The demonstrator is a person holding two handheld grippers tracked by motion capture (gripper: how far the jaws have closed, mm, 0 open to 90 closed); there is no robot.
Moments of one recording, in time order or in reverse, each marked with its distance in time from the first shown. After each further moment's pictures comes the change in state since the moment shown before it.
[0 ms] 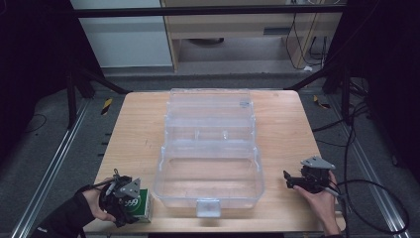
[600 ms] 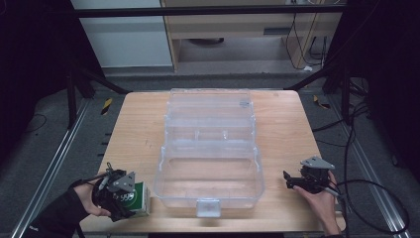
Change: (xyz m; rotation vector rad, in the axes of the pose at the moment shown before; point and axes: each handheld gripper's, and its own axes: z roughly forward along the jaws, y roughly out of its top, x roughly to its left) left arm 0.001 0.006 -0.037 -0.022 0.046 -0.014; right arm 0.001 0.000 0.000 0.004 0.004 -0.005
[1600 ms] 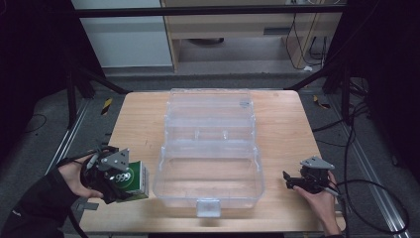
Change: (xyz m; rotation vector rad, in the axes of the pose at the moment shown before) left arm 0.010 0.038 -0.073 -0.053 0.040 0.017; right arm 0.001 0.000 0.000 0.001 0.008 0.000
